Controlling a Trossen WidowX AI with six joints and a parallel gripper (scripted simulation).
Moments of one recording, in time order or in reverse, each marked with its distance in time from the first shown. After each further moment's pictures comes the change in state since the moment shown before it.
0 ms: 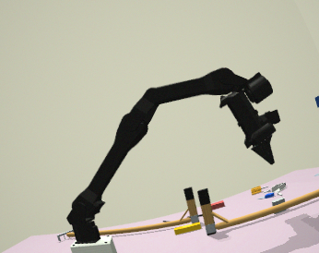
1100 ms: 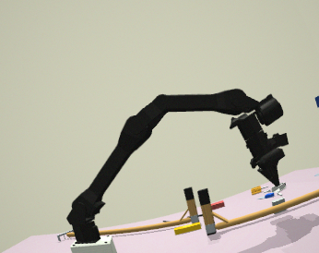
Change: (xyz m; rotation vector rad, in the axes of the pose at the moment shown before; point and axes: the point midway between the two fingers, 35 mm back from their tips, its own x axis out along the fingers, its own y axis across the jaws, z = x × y) arm 0.060 -0.001 -0.014 -0.026 0.042 0.002
